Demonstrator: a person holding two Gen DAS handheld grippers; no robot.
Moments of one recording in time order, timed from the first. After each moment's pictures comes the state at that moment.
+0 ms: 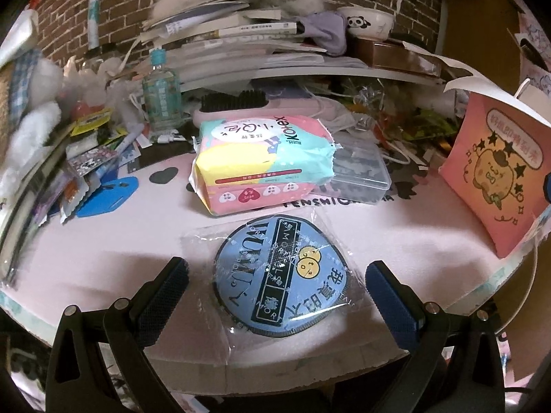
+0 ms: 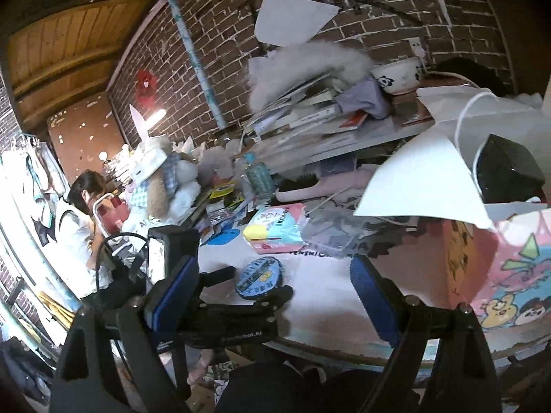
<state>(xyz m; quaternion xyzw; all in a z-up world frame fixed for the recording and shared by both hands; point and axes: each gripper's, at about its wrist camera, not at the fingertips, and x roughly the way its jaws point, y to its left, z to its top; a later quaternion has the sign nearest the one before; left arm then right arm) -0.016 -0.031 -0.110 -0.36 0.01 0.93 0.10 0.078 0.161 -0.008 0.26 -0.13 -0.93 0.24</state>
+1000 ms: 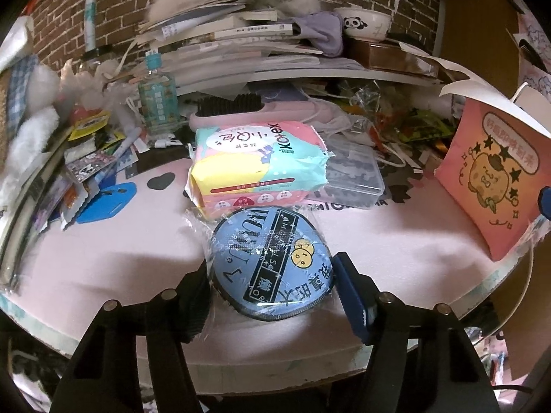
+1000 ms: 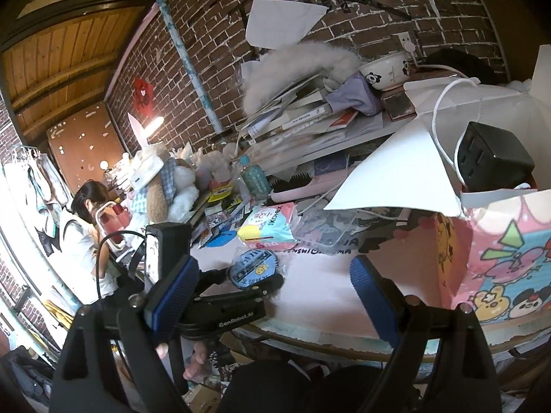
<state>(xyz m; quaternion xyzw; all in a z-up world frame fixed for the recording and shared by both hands) -0.016 -0.029 -0.103 -0.36 0.01 0.93 0.10 0.080 0.177 -0.012 0.26 -0.15 -0.92 0.24</state>
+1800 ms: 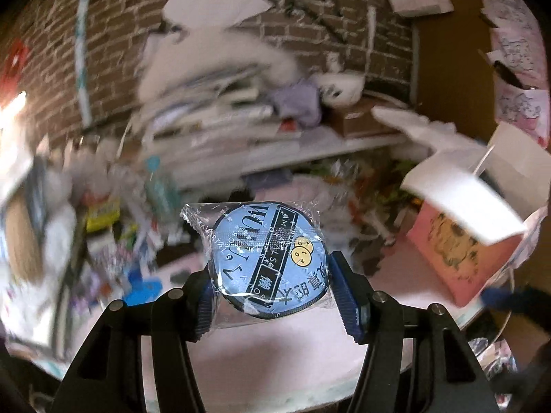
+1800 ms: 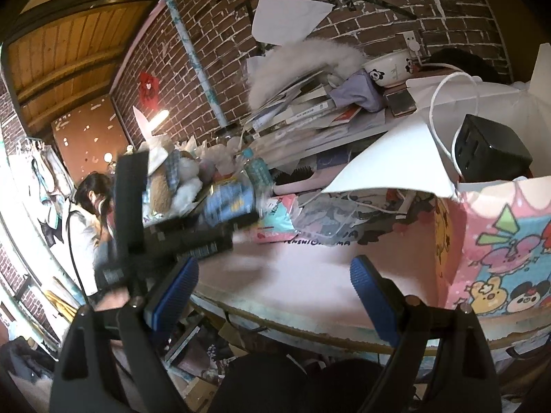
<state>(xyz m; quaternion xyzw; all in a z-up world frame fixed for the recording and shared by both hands) -0.016 -0.016 -0.007 -0.27 0.05 0.95 0.13 0.088 0.180 -0.017 0.26 -0.13 -0.92 0.25</state>
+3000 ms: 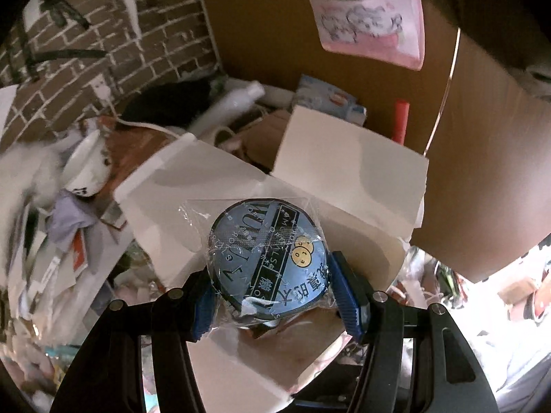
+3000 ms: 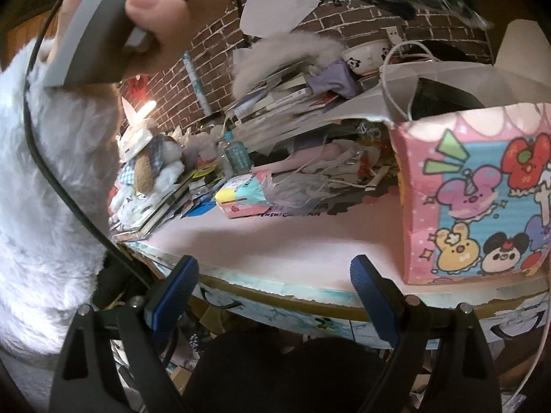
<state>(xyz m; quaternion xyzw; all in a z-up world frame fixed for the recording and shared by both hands) -0.034 0.257 0.082 -0.38 0.27 0.80 0.37 0.109 0.202 -0.047 0.27 -0.12 -0.93 0.22</state>
